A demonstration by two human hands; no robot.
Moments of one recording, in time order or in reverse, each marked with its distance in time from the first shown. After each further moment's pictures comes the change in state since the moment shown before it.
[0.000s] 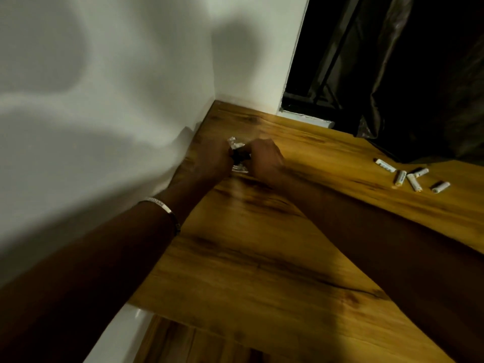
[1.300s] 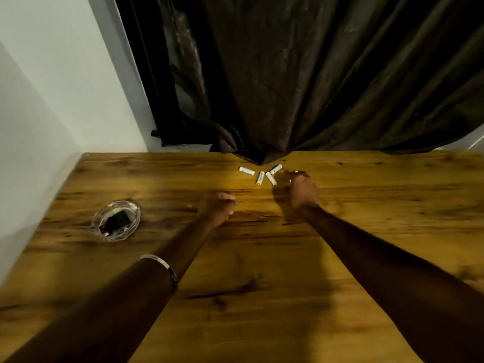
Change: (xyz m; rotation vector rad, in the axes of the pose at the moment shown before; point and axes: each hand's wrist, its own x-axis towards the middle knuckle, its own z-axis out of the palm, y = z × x) left_hand -0.043 0.233 0.182 -0.581 -0.373 -0.172; right_hand -0.183 0.333 -0.125 0.049 0.353 0.558
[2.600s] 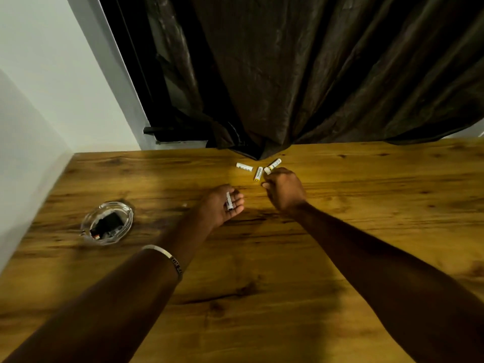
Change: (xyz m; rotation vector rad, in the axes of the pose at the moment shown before) left_hand 0.016 0.021 0.016 -0.651 -0.138 -0.414; right_hand 0.007 -0.003 0.028 -0.096 0.046 -0.370
